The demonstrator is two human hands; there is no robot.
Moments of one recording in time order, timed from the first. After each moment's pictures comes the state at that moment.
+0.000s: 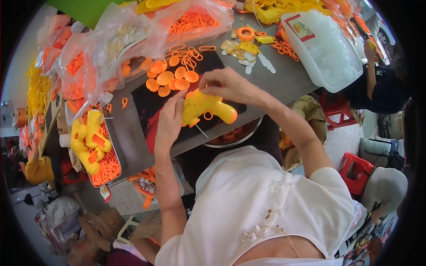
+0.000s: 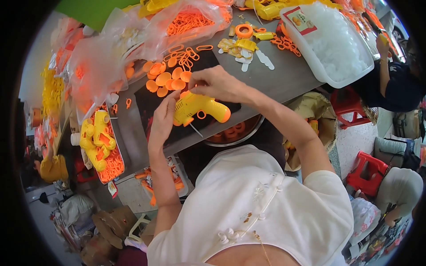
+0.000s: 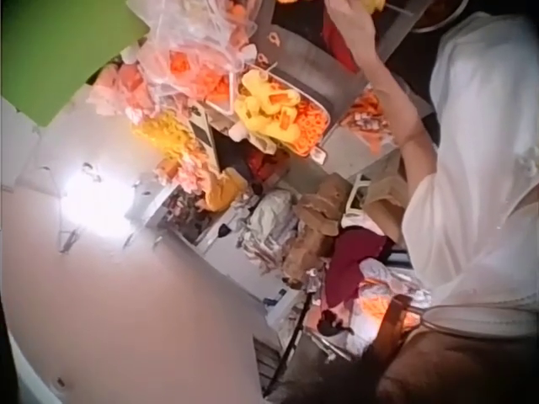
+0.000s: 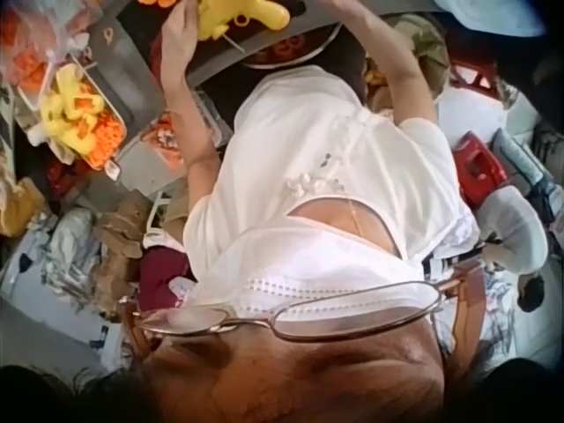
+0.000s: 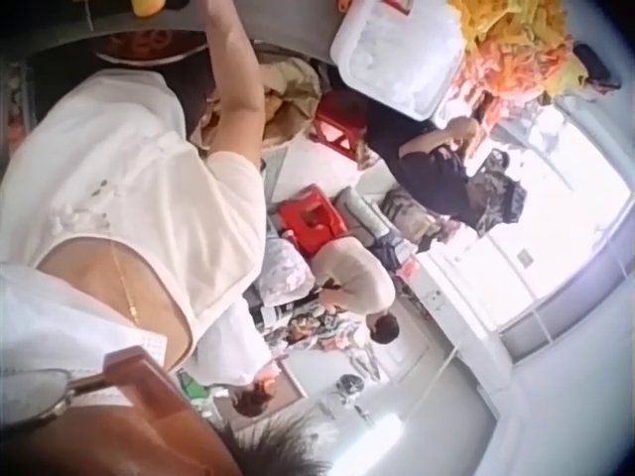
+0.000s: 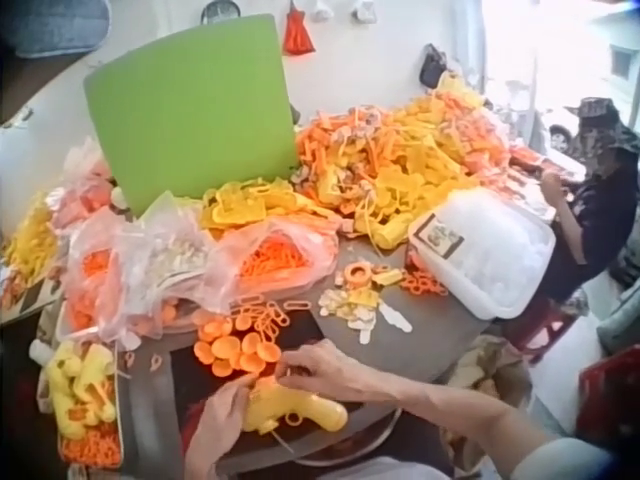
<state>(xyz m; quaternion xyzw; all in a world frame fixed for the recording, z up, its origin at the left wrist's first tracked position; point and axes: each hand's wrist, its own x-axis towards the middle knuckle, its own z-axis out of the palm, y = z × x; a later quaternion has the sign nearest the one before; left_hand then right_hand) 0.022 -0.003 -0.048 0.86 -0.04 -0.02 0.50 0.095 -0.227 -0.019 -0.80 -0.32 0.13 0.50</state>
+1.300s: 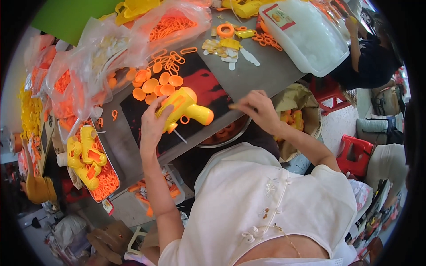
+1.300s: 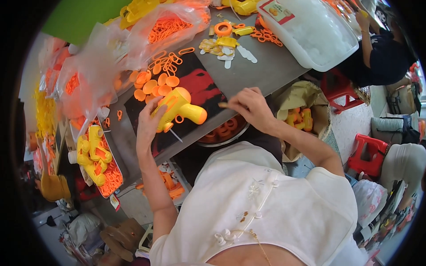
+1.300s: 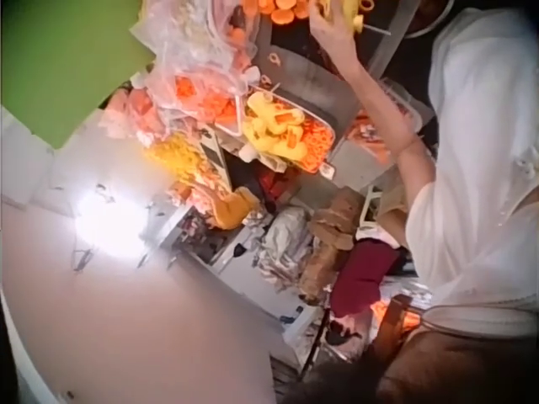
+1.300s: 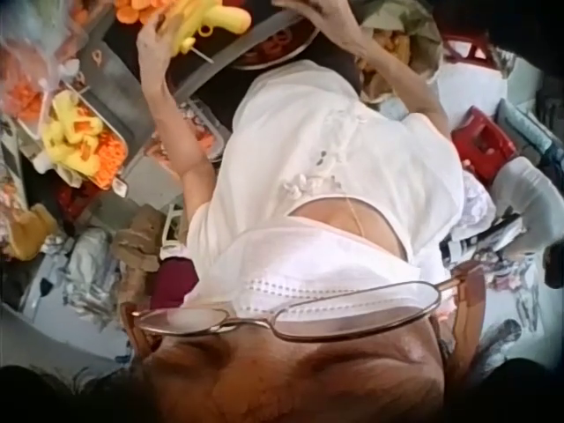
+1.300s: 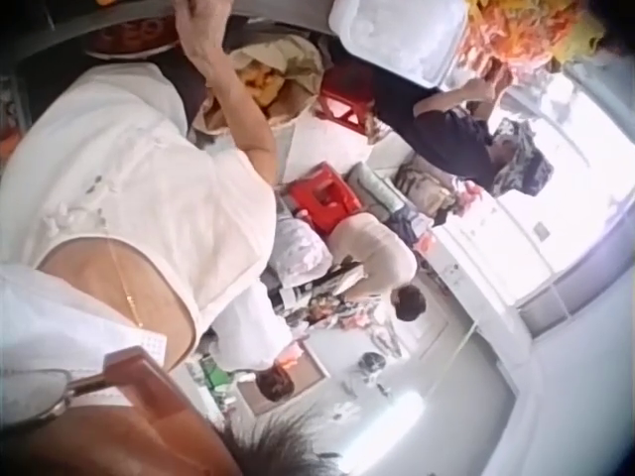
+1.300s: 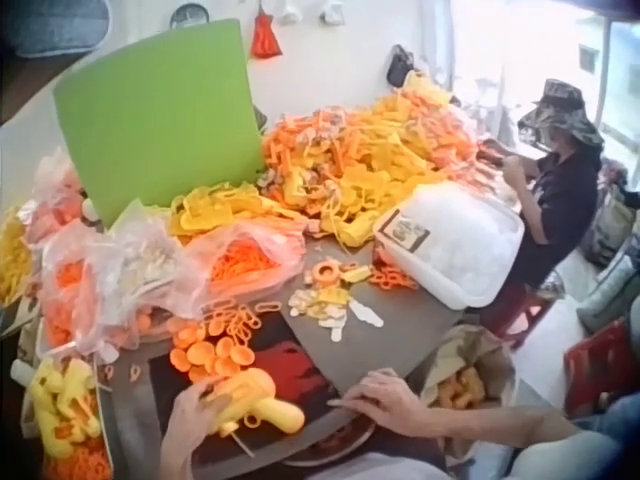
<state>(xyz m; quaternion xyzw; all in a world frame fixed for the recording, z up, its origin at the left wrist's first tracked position) 0.036 0.013 -0.042 0.86 -0.02 -0.06 0.50 -0.003 -0.316 -0.067 -0.89 -0.30 -0.14 0.30</state>
